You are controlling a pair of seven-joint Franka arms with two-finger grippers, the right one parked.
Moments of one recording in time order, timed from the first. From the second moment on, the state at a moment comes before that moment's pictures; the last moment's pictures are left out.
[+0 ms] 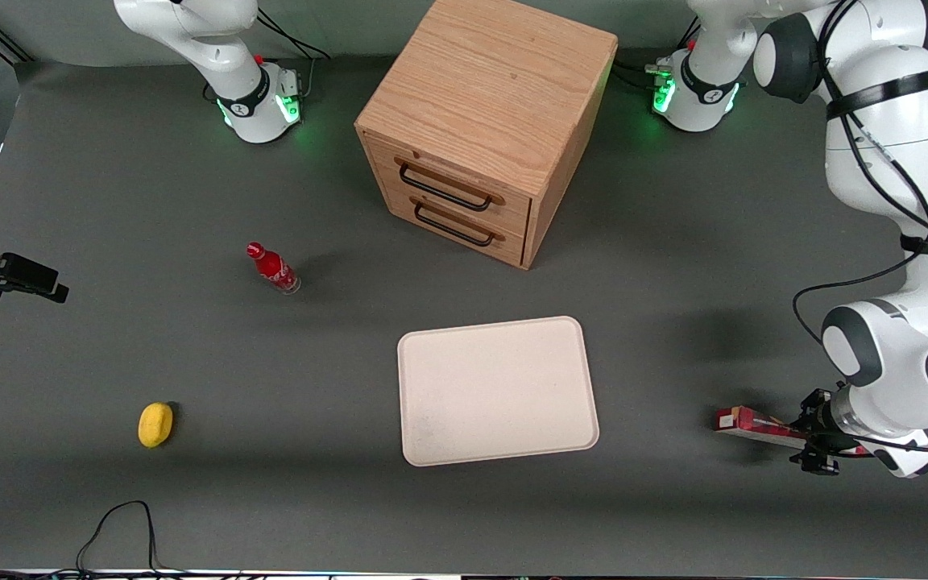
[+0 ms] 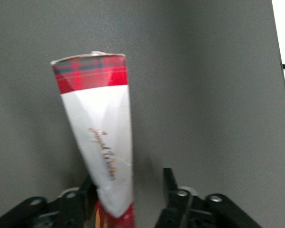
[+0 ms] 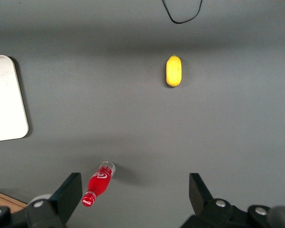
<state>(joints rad) -0.09 0.85 0.22 -1.35 -0.28 2.35 -1.06</state>
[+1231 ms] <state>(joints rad) -0.20 0.52 0.22 -1.28 -0.26 1.92 -0.22</state>
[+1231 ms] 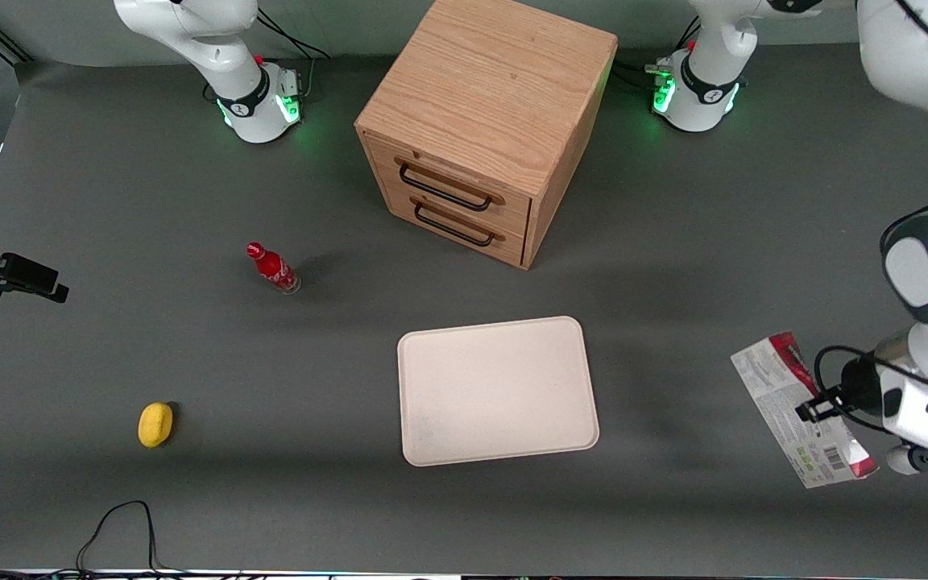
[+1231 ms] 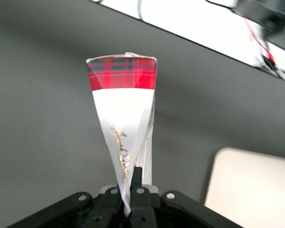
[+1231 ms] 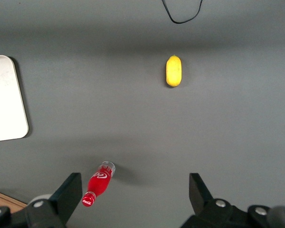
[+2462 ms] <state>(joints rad) -0.44 0.78 -0.11 -1.27 0.12 2.04 -0.60</state>
